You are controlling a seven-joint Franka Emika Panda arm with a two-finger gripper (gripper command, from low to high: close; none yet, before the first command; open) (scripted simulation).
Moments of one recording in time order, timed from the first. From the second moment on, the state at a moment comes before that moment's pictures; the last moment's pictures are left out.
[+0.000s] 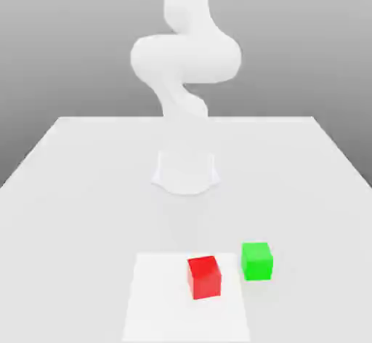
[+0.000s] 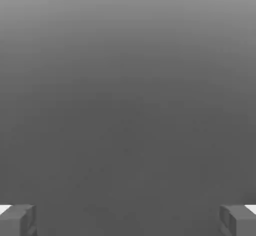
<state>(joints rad) 0.01 -0.71 0.00 -2.35 0.00 2.35 0.78</state>
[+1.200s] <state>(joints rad) 0.07 0.16 0.01 -2.73 -0.01 2.90 0.66</state>
